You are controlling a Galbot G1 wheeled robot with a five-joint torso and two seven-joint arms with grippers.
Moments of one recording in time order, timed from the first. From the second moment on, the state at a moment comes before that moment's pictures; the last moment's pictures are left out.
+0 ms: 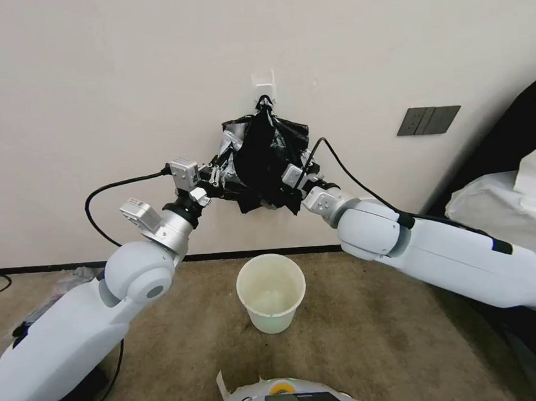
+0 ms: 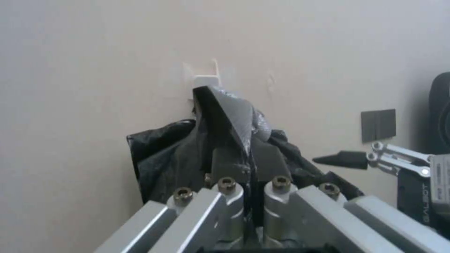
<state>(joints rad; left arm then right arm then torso) 0.70 -0.61 -0.11 -2.32 -0.98 0.10 -0.35 0.01 0.63 -0.65 2.18 0.41 -0.71 0.35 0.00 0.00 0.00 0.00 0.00</state>
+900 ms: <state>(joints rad) 0.77 -0.60 -0.16 -2.35 -0.98 0.09 -0.35 -0.35 0.64 -0.24 2.23 0.69 -0.62 0.41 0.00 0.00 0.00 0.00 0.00</state>
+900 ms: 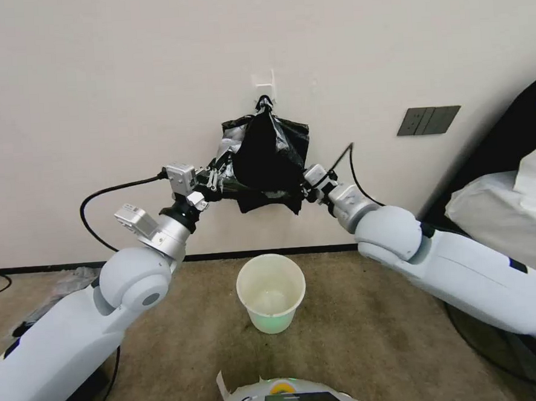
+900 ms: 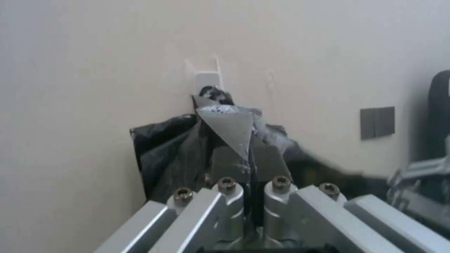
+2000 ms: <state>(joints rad) 1.20 -0.74 -0.30 -2.45 -0.81 0.07 -0.33 -1.16 0.89 0.30 2.50 1.21 -0.36 0.52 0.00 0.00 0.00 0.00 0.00</state>
